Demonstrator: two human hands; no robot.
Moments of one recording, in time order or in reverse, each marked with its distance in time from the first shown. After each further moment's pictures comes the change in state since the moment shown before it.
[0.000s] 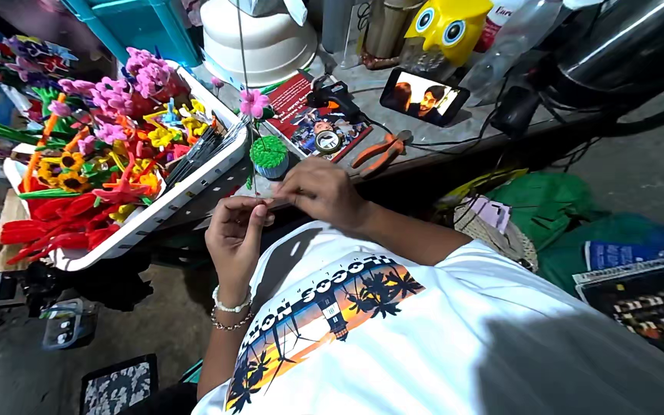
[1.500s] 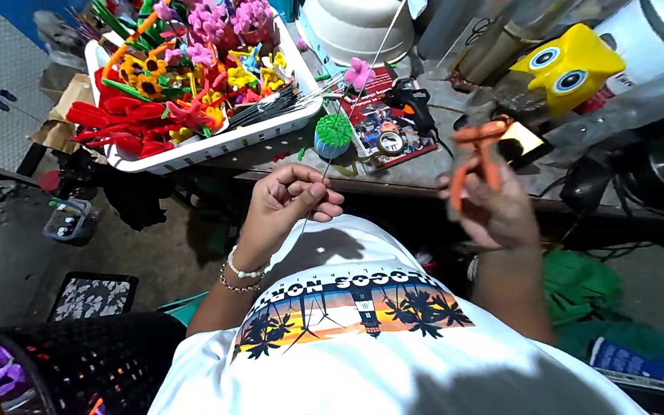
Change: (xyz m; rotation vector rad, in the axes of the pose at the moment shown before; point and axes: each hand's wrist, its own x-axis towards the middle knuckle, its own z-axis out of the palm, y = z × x) left_hand -0.005 0.045 -0.006 -0.498 -0.065 -0.291; right_hand -0.022 -0.017 -0.120 0.616 0.010 0.897
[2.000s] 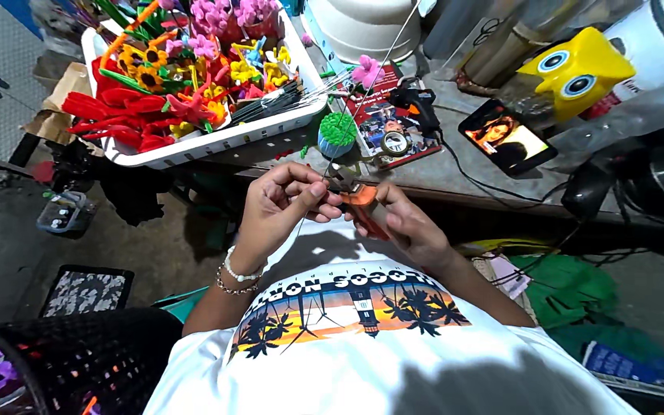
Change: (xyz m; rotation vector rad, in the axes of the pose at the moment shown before) left_hand -0.001 0.002 -0.004 0.106 0.026 0.093; right_hand 0.005 0.040 0.073 0.191 -0.559 0.055
